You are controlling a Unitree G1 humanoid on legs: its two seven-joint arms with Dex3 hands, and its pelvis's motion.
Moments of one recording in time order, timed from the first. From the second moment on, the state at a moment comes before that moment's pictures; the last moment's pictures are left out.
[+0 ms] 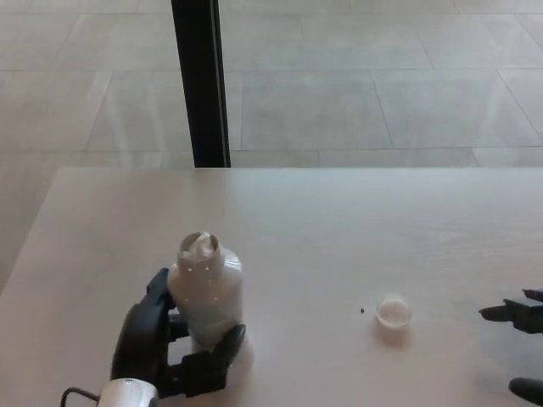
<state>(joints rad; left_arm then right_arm) -0.01 -0.07 0.01 -0.19 0.15 0.49 -0.02 -0.09 -0.68 -0.03 0.31 -0.67 -0.44 0.16</state>
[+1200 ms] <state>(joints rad) 0.05 -0.05 -0.19 -0.19 0.22 0.50 0.13 0.01 -0.52 -0.58 0.10 -0.25 -0.43 0.12</state>
